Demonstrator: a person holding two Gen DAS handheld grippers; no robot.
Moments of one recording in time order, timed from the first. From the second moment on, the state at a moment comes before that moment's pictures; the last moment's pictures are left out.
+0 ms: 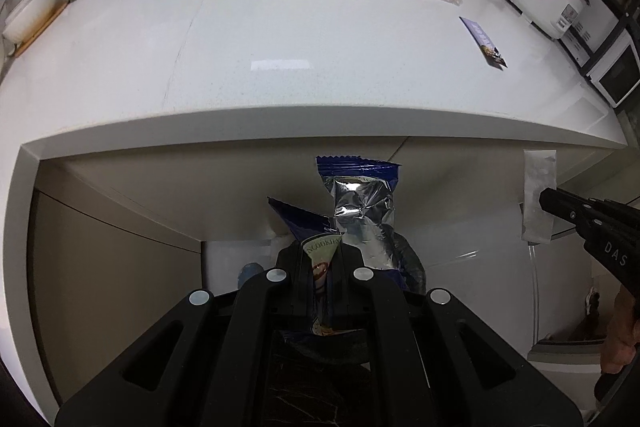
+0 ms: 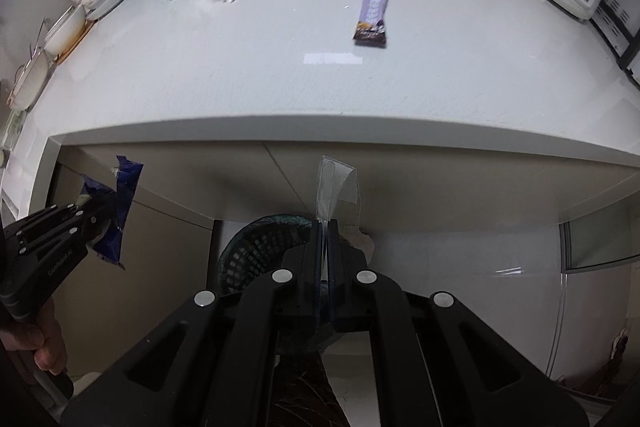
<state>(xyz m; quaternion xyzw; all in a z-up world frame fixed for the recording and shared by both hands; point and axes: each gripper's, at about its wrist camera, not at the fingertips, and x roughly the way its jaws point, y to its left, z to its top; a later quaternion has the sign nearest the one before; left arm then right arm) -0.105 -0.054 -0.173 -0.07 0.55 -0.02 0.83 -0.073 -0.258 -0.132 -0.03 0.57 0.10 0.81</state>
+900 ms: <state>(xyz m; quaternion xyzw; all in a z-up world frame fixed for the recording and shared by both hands) -0.118 -0.048 -0.271 -0.07 0.58 -0.01 0.81 -0.096 -0.217 -0.266 -0.04 0.63 0.19 0.75</state>
